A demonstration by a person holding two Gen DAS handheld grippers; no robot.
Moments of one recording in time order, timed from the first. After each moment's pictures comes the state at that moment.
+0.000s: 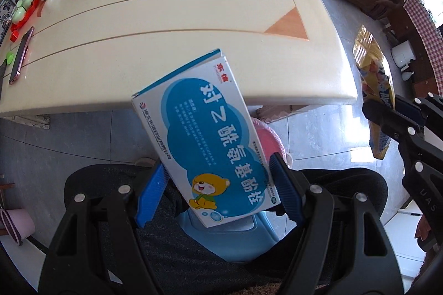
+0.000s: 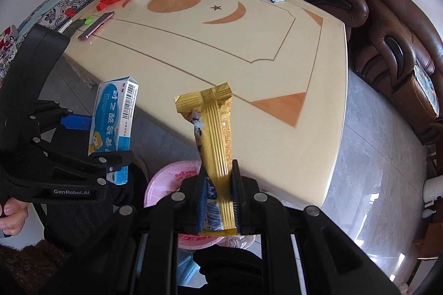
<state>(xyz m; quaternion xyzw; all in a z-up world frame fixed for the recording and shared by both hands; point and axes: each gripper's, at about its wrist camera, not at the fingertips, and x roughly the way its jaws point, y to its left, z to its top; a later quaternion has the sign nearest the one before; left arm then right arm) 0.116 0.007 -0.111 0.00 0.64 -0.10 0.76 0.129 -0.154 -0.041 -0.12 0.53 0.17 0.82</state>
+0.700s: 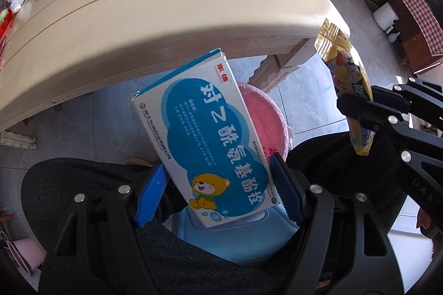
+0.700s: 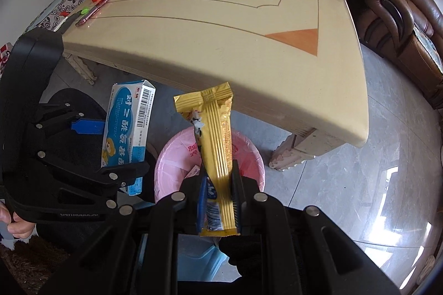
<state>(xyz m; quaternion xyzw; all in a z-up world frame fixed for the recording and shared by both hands) 0.065 -0.008 -0.164 0.05 0.63 -0.17 0.76 0.064 -0.166 -0.129 -0.06 0.55 0.15 0.82</state>
